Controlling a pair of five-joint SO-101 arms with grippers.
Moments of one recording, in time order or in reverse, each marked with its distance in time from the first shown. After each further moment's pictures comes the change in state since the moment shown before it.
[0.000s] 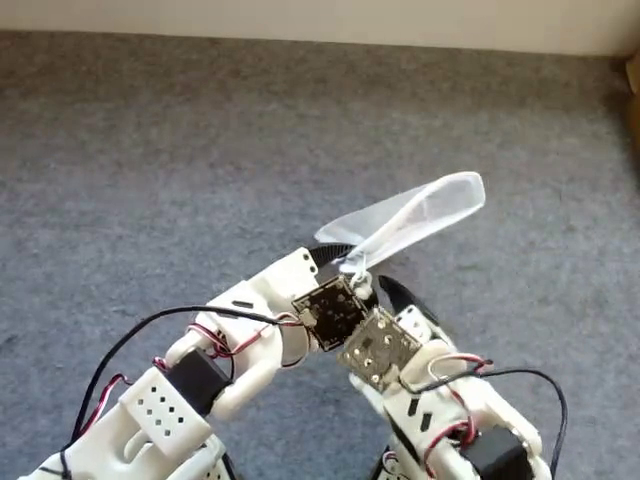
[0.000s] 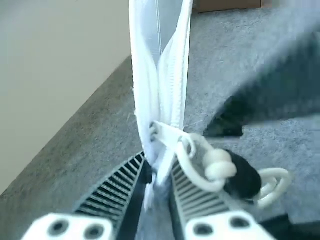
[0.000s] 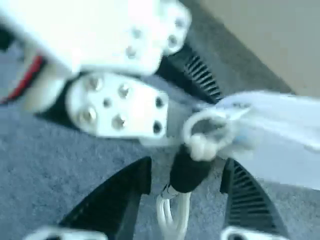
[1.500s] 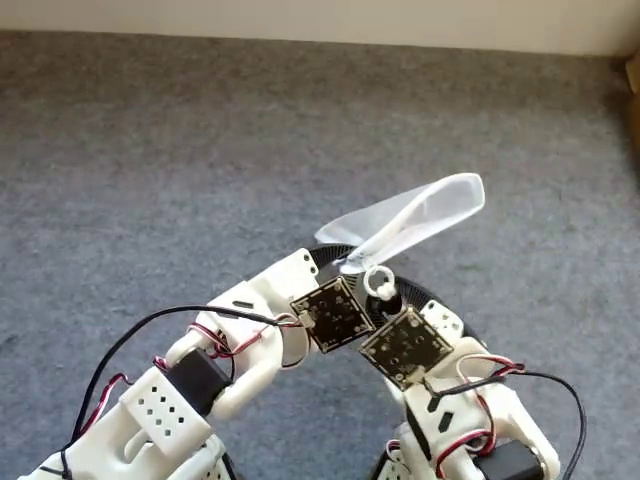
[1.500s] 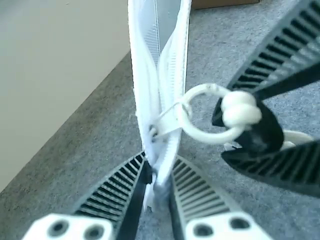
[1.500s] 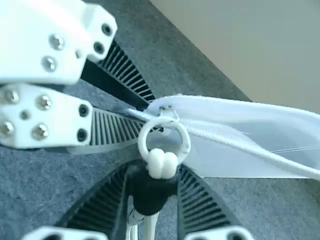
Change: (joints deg) left arm 0.1 0.0 0.1 0.4 0.0; right arm 10.4 -0.4 -4.9 -4.1 3.3
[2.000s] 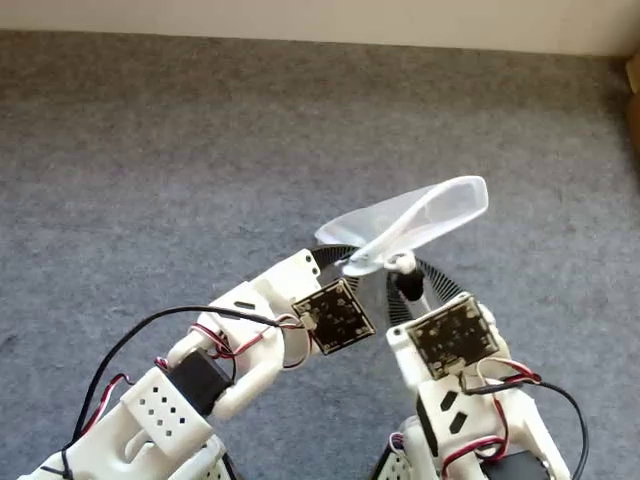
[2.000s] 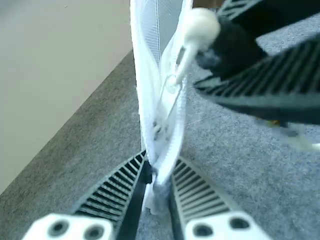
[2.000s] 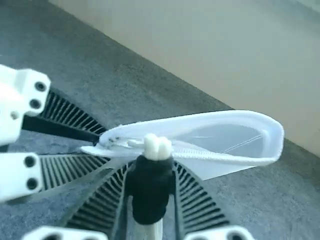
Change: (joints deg) left arm 0.1 0.0 0.1 -0.4 0.0; right arm 7.7 0.7 -4.0 -4.8 -10.2
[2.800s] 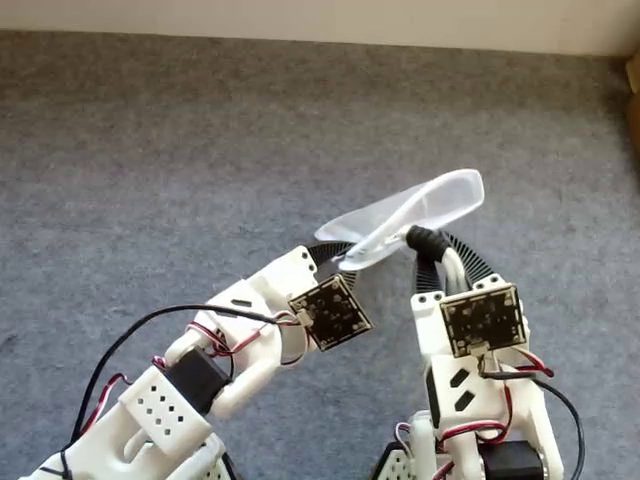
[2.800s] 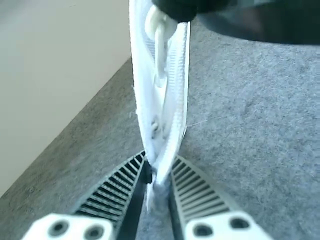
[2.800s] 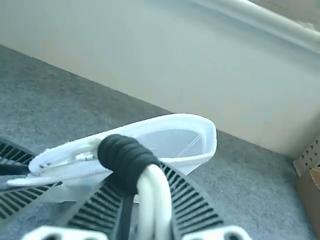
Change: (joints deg) left arm -1.0 0.0 0.1 -0.1 0.0; right arm 10.0 -0.1 3.3 -11.2 -1.9
